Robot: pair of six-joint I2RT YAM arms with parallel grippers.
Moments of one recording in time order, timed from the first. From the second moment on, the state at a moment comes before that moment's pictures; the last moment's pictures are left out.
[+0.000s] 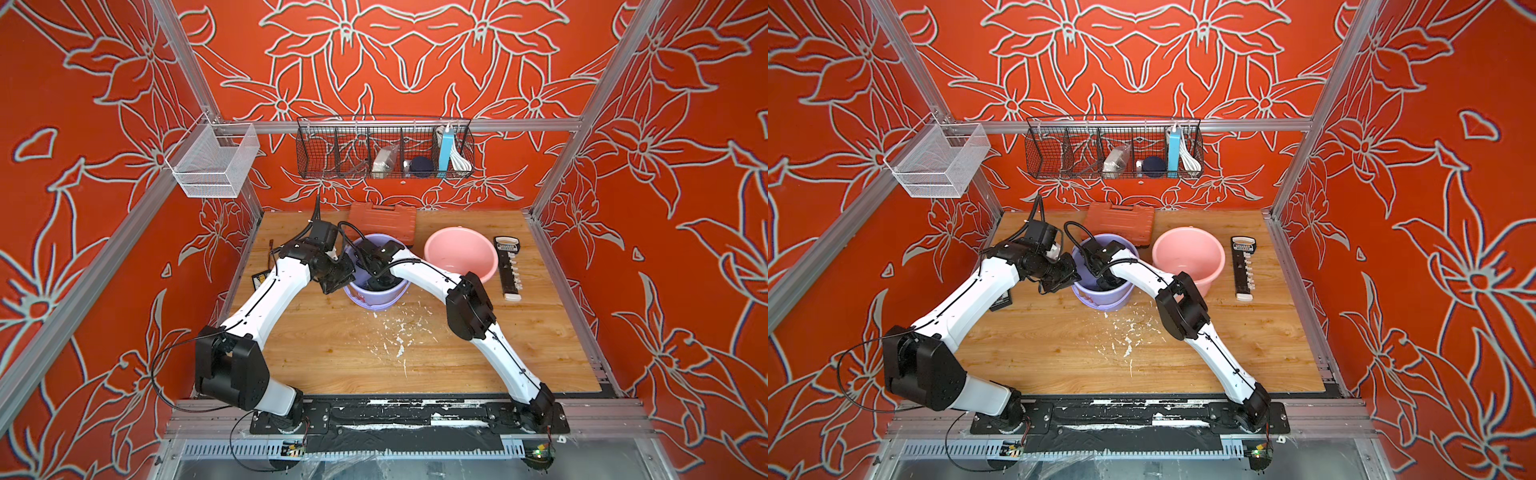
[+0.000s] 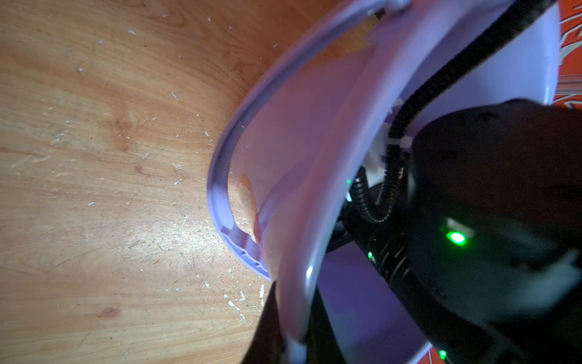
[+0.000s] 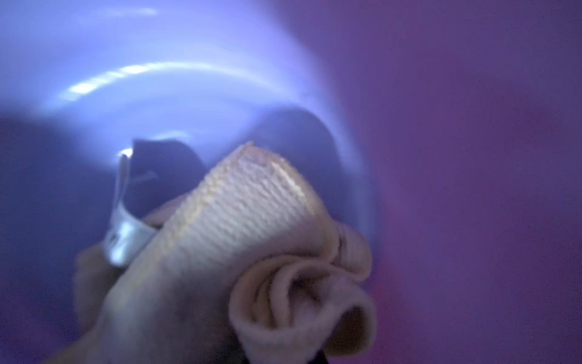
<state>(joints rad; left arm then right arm) -0.23 1.47 1.28 -0.92 0.31 -0.79 0.86 2.50 2.27 -1.16 0.13 0.11</state>
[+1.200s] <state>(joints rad) -0.27 1.46 1.30 -1.00 0.38 -0.70 0.86 2.28 2.17 -1.03 0.22 0.11</state>
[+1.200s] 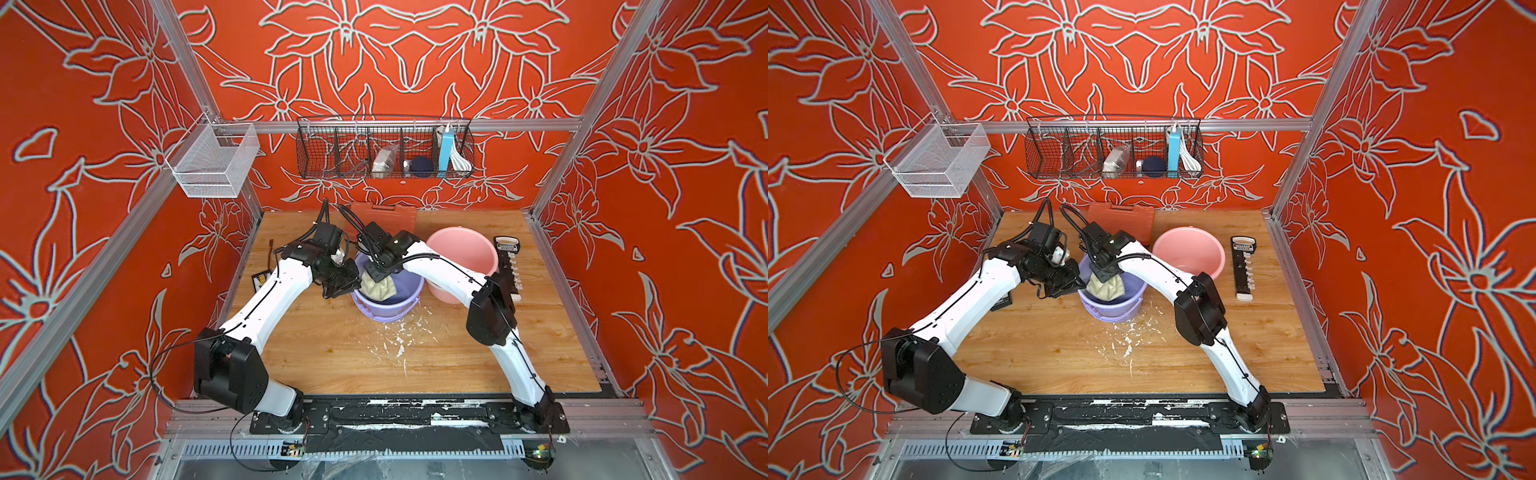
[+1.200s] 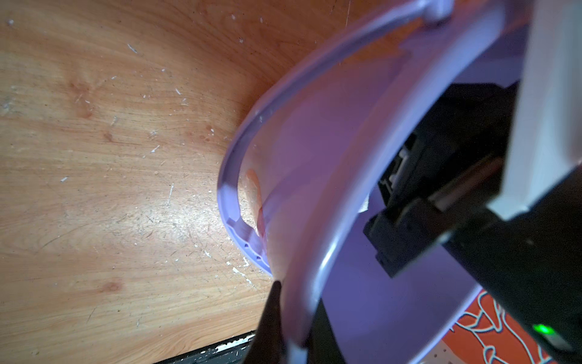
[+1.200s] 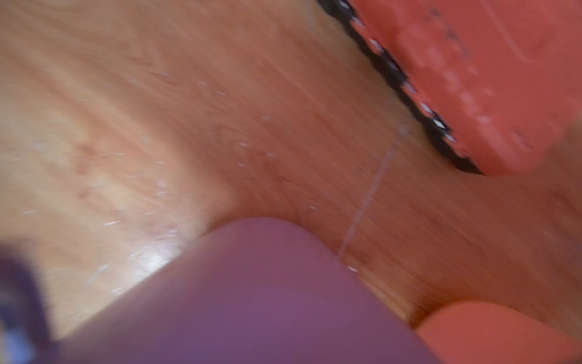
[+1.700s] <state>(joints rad) -0.30 1.48 1.30 -0.97 0.41 -0.65 0.87 2.17 1.98 -0.95 0.45 0.23</state>
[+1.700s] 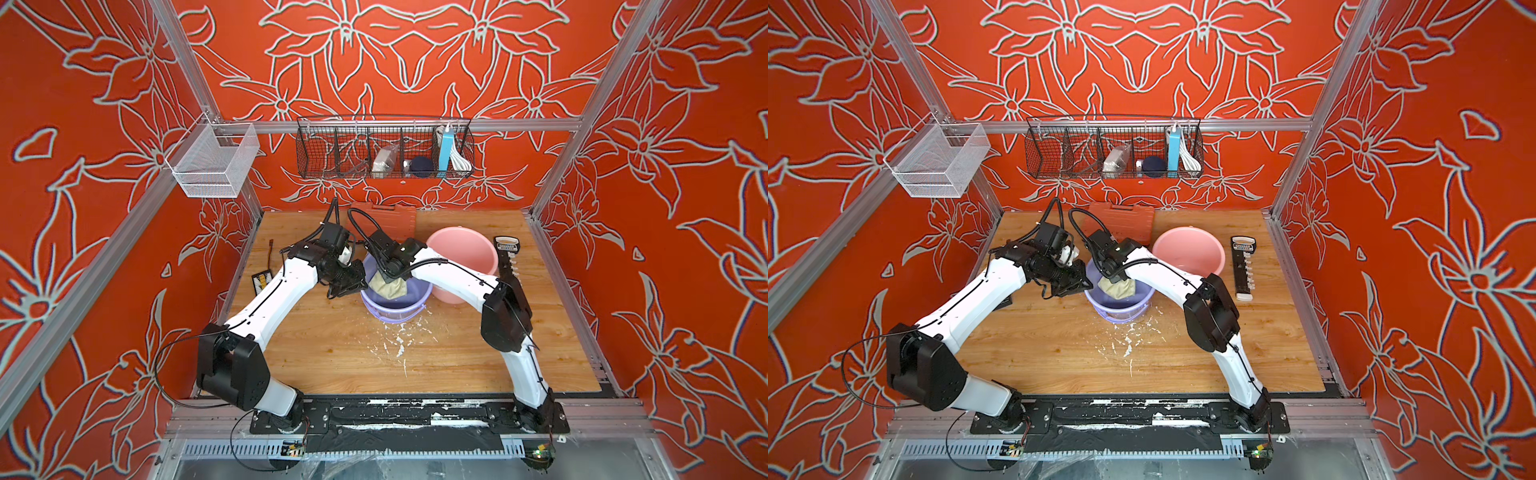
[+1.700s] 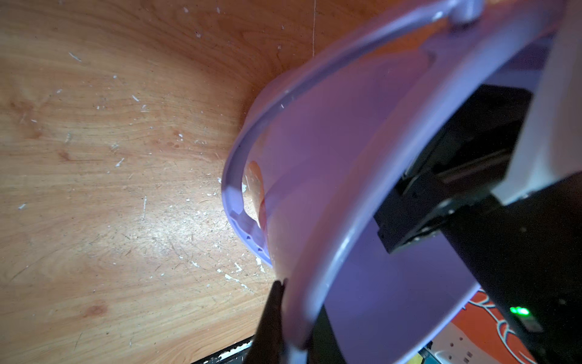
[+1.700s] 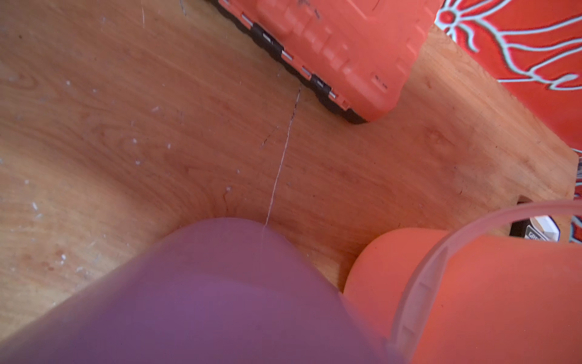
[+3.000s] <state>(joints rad) -0.38 1.54 1.47 -1.04 0.20 -0.70 0.78 1.99 1.92 -1.12 0.24 0.13</state>
